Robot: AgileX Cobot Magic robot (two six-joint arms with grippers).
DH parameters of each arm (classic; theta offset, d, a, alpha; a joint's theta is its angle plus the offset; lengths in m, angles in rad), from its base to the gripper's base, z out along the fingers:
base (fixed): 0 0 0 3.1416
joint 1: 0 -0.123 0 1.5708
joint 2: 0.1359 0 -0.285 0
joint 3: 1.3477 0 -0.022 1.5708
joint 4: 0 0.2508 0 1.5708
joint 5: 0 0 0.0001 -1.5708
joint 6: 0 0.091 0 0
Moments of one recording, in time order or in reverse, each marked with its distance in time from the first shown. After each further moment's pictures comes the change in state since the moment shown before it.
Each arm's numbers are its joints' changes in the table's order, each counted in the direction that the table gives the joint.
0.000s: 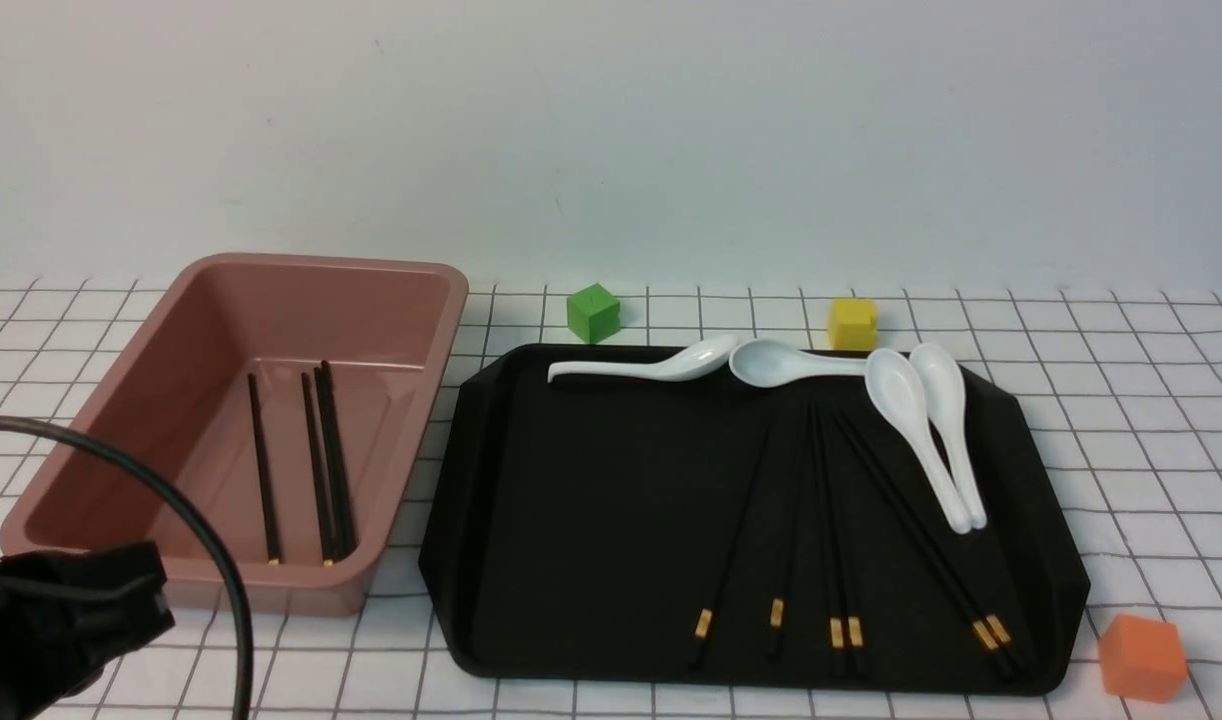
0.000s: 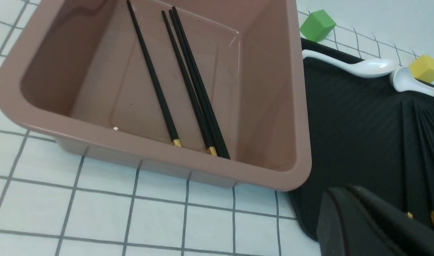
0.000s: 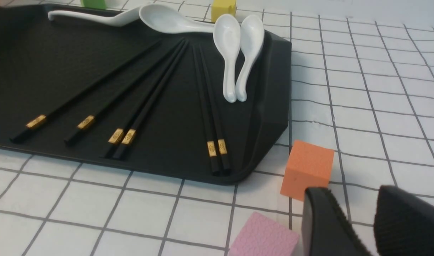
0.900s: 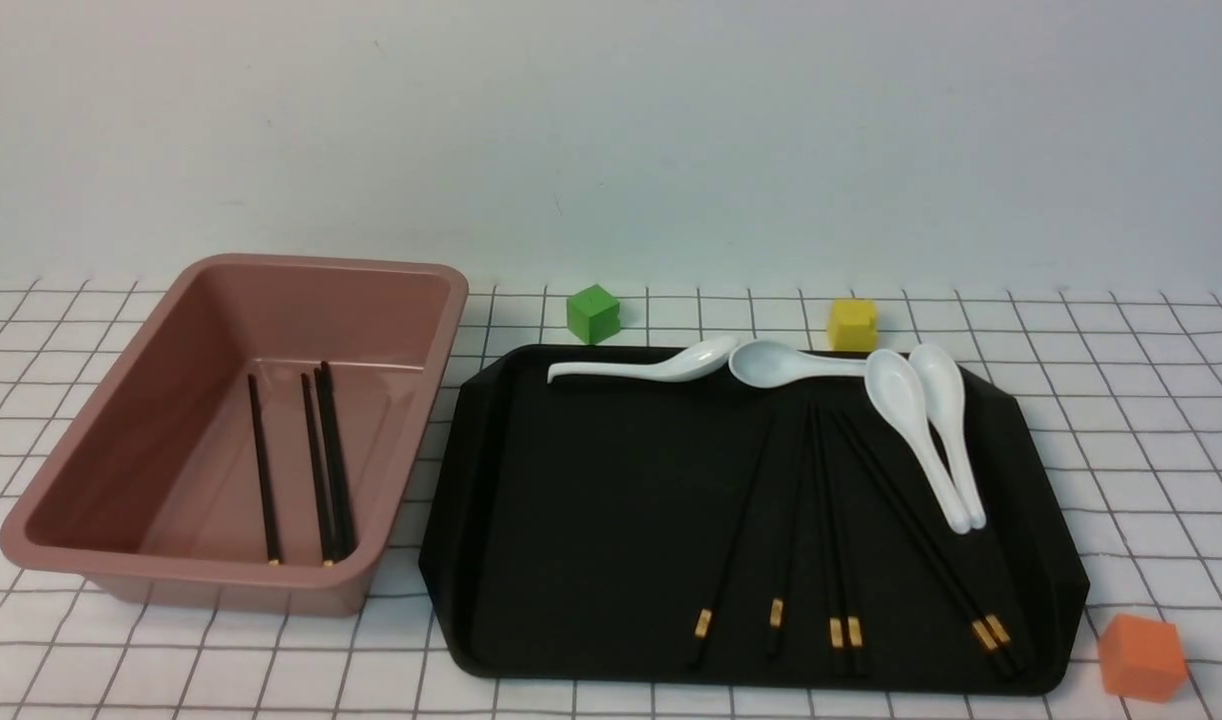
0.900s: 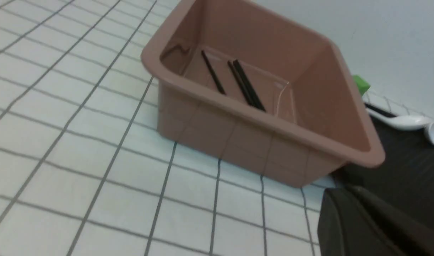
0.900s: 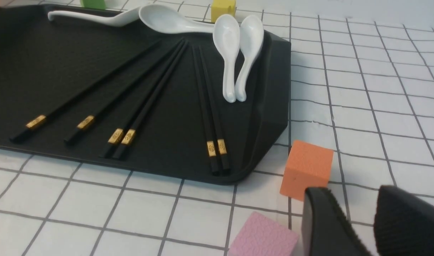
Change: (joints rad) right arm 0.000 0.000 0.000 0.001 0.000 0.000; left arm -0.172 -0.710 0.404 0.031 -0.115 0.000
